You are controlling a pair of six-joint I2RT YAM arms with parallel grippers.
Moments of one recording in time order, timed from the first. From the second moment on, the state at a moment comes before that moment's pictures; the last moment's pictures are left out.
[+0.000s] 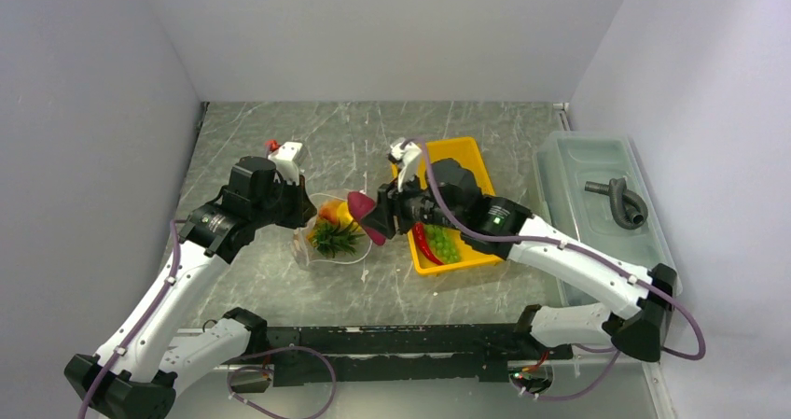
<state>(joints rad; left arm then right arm) -0.43 0.93 1.02 -0.74 0.13 -0.28 0.96 1.18 1.13 -0.28 -0.14 0.33</state>
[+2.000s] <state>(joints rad) -0.43 0.92 1.02 -0.74 0.14 -0.28 1.07 1.71 1.33 -0.25 0.29 0.99</state>
